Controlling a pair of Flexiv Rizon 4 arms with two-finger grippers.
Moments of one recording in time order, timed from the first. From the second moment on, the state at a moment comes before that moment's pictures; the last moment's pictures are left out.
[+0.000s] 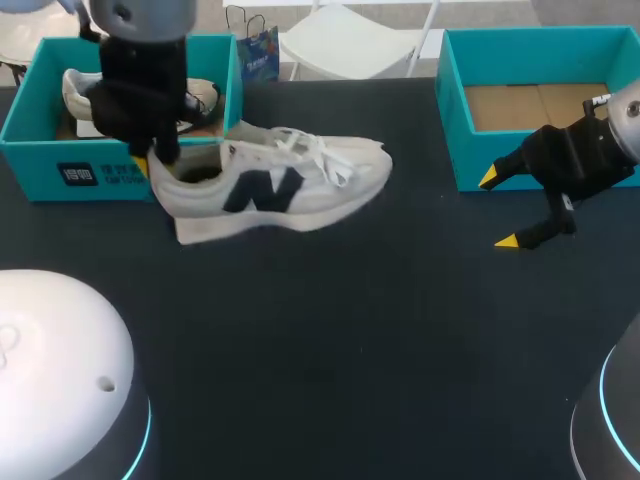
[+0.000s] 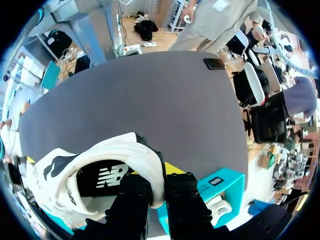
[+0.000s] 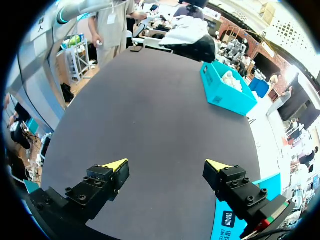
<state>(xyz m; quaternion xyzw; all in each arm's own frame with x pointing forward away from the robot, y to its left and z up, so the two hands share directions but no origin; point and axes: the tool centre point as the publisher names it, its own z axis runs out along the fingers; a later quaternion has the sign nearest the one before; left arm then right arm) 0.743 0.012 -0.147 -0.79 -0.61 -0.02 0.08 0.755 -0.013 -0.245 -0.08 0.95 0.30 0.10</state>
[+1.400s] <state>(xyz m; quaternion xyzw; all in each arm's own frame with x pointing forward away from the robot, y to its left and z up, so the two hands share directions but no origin) 0.726 -0.082 -0.283 -0.78 -0.62 -0.07 0.07 0.755 -0.013 -0.245 -0.08 0.95 0.30 0.10</state>
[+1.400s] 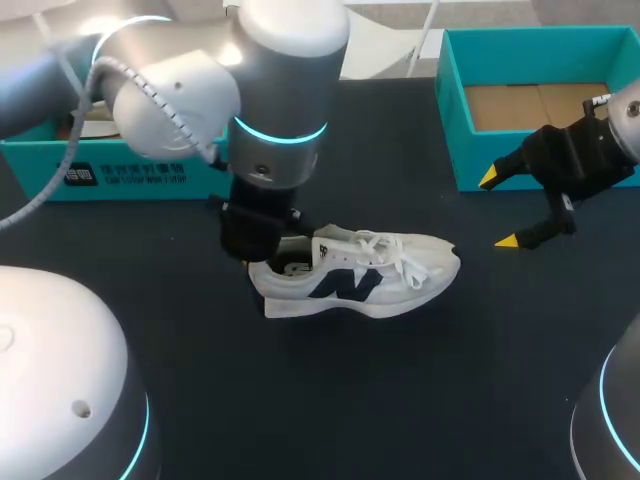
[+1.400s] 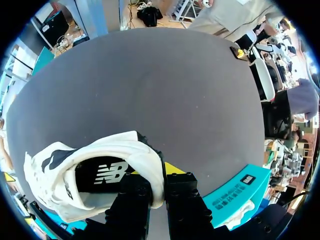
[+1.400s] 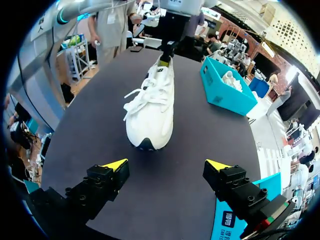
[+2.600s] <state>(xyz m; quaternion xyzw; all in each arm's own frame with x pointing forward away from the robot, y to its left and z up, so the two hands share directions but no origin) 0.740 -0.087 -0.359 -0.74 -0.65 -0.10 0.14 0.755 -0.013 -0.245 -0.08 0.95 0.30 0.10</state>
